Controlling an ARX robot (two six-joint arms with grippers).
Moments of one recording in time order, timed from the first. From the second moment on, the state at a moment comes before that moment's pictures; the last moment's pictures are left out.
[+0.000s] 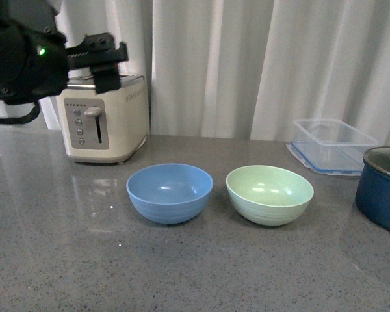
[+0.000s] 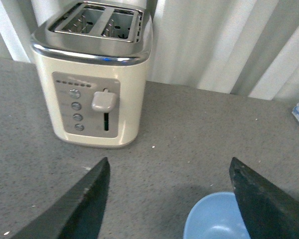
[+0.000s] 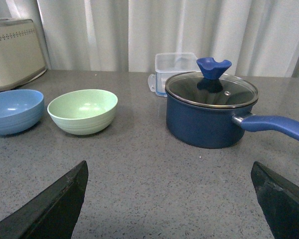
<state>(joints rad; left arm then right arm) -0.19 1.60 1.08 0.47 -0.18 -0.11 0.00 0.00 0.01 0.00 0.00 0.00</state>
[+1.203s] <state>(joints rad) 0.00 0.74 0.07 0.67 0.00 -0.01 0.00 0.00 0.01 0.00 0.00 0.00</state>
